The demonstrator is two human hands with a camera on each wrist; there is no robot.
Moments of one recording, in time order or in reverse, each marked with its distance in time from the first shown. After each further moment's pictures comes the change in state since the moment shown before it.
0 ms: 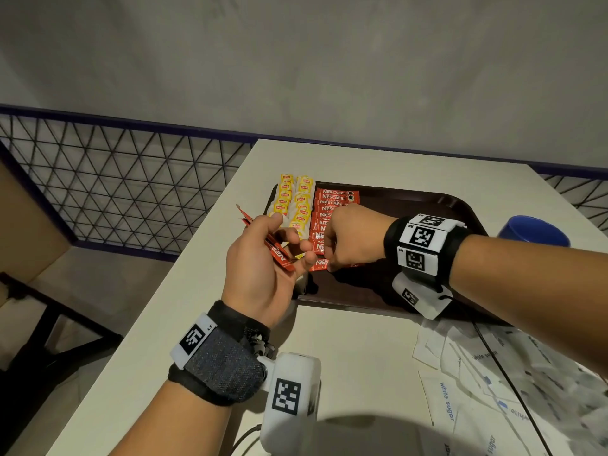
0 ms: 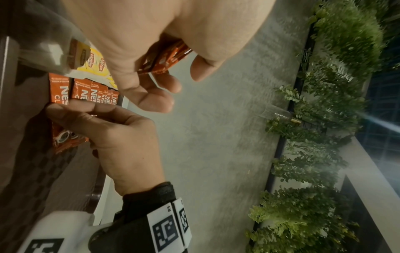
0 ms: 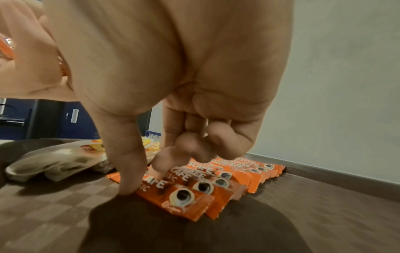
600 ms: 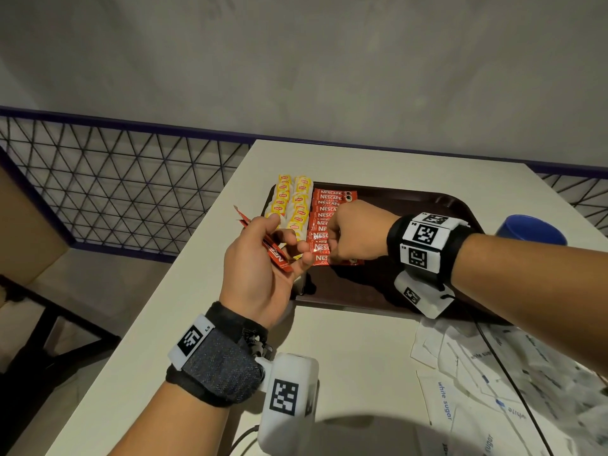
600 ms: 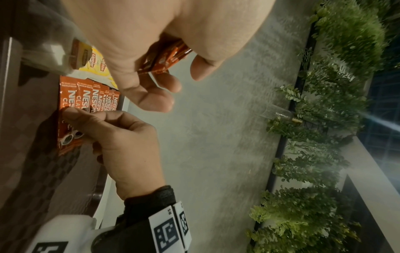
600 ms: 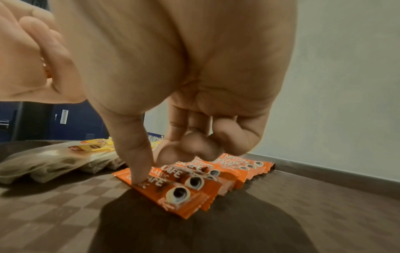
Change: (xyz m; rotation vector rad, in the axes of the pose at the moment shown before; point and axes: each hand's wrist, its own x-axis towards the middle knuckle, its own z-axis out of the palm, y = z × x) left_hand 0.001 -0.001 0.000 -0.002 0.006 -0.002; right_hand 0.000 0.012 0.001 0.071 0.042 0.054
